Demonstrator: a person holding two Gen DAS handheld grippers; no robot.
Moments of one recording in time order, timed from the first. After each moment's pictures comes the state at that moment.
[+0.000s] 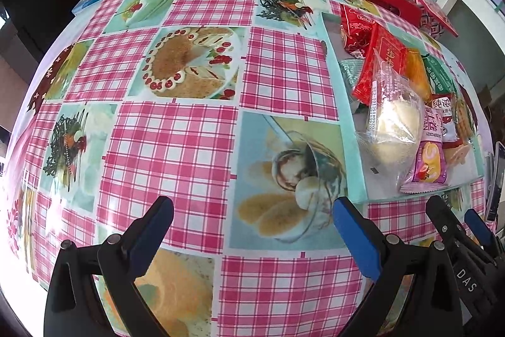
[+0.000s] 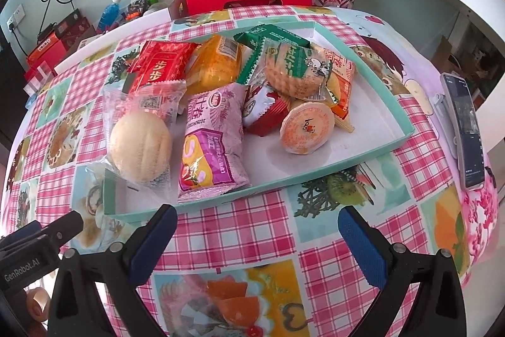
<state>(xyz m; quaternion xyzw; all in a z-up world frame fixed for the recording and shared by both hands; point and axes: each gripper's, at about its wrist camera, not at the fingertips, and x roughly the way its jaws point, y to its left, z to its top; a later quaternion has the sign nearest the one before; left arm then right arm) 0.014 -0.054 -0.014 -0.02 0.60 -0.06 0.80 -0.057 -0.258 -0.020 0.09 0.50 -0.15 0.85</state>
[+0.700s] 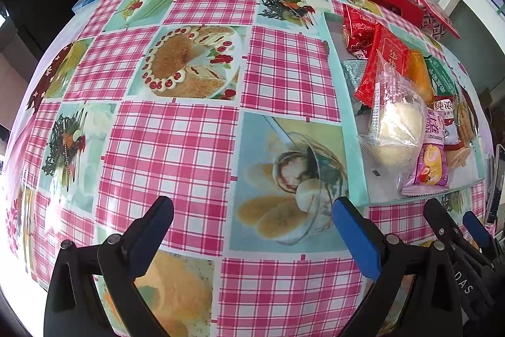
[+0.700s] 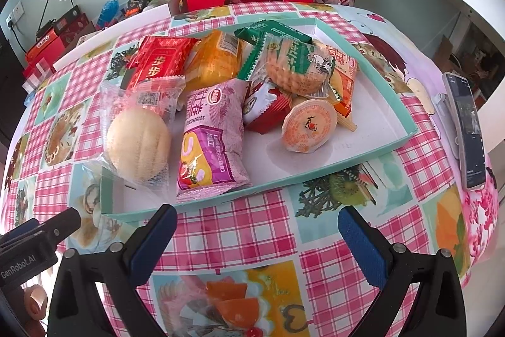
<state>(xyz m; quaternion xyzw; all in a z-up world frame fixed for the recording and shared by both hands) 0.016 -0.052 -0.017 -0.02 0.60 -0.06 0.80 -0.053 -0.258 -0.025 0.09 0.50 -0.15 0.85</state>
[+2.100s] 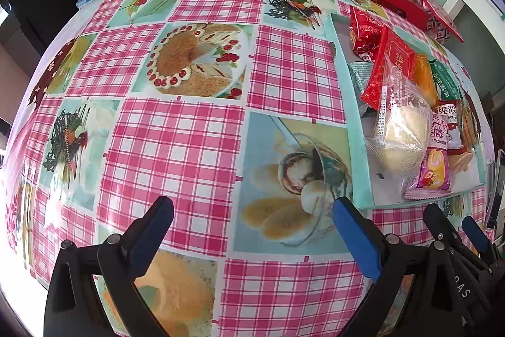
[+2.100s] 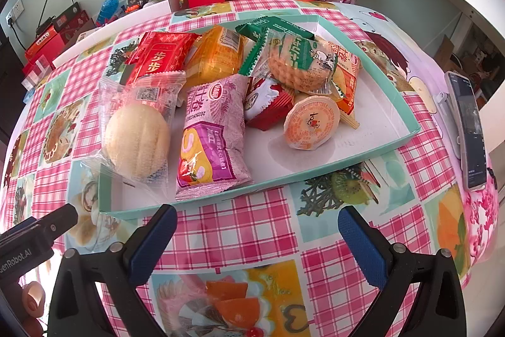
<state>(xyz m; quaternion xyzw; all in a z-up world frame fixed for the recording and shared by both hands) 0.017 -0.049 -0.019 -0.02 0.60 -0.06 0.80 -0.052 -0.255 -0.027 0.08 0.51 -0.15 0.84</state>
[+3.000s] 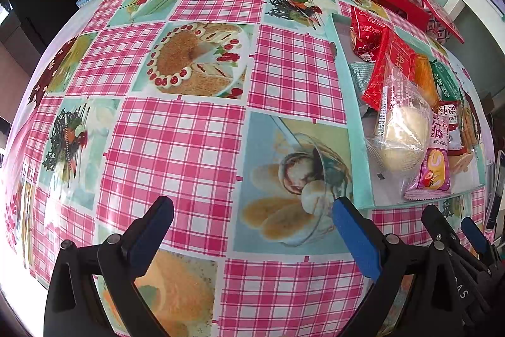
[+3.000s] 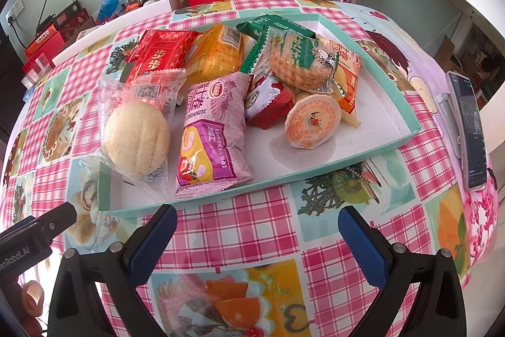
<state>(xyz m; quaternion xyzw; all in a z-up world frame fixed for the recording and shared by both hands) 0.017 -0.049 -0.020 -0.02 0.60 -0.06 0.80 -0.052 -0.254 -0.028 0.08 0.51 -0.15 0.84</state>
